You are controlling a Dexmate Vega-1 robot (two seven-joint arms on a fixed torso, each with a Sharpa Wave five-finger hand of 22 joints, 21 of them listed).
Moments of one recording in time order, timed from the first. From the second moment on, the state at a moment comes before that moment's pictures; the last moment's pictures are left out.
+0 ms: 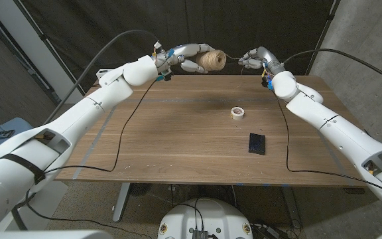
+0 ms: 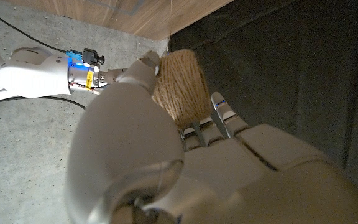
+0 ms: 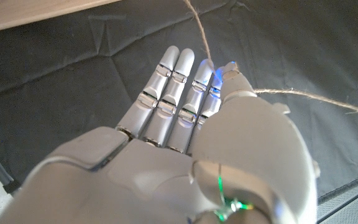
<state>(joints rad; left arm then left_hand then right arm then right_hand) 0.35 0.63 0.64 -1.47 0.25 -0.42 -0.19 1.31 0.11 0.30 -0.16 0.37 0.41 -0.01 0.22 0.42 0.19 -0.06 0.58 0.72 0.26 -0.02 0.43 0.51 0.16 0.06 0.39 0.21 -0.54 -0.67 -0.55 -1.57 -0.08 -0.18 -0.20 1.13 0.08 0.18 -0.14 0.18 0.95 -0.08 0.45 0.23 0.93 -0.10 0.42 0.30 0.89 -0.12 0.43 0.36 0.82 -0.09 0.44 0.19</state>
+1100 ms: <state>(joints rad) 0.34 0.62 0.64 -1.48 0.28 -0.38 -0.14 1.31 0.11 0.30 -0.16 0.37 0.41 -0.01 0.22 0.42 0.19 -0.06 0.58 0.72 0.26 -0.02 0.43 0.51 0.16 0.06 0.39 0.21 -0.59 -0.69 -0.56 -1.62 -0.04 -0.20 -0.18 1.13 0.08 0.18 -0.15 0.18 0.95 -0.08 0.45 0.23 0.93 -0.10 0.41 0.31 0.89 -0.12 0.43 0.36 0.82 -0.09 0.44 0.19</state>
